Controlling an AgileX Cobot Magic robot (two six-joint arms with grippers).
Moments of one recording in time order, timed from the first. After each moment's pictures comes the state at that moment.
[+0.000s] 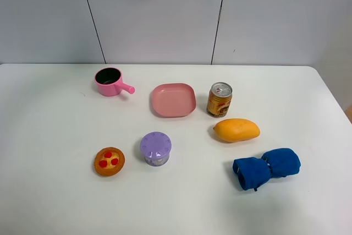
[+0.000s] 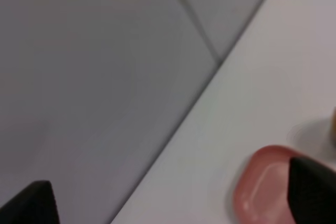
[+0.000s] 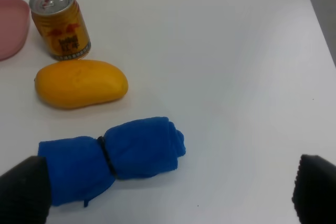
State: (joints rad) left arm -0.55 1.94 -2.27 0.13 1.06 0.36; right arm 0.02 0.00 -0.50 0.00 1.06 0.06
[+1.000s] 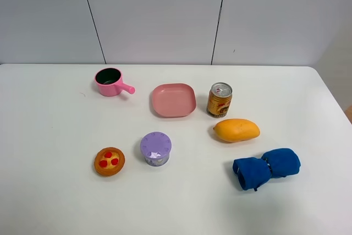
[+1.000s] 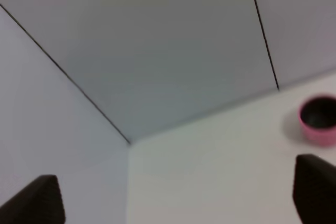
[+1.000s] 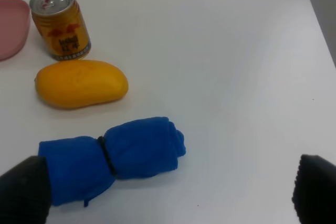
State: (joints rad) left arm 0.24 0.64 -1.31 -0.06 1.00 0.49; right arm 0.02 0.00 -0.50 0.00 1.06 0.06
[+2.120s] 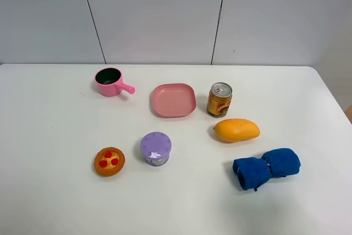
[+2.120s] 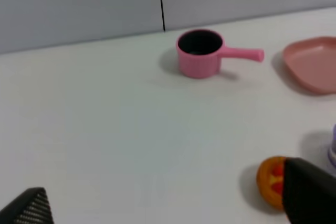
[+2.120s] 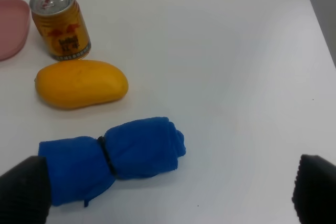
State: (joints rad) left arm 0.05 0.01 -0.56 -0.07 1.00 0.13; right arm 0.02 0.00 -0.50 0.00 1.06 0.06
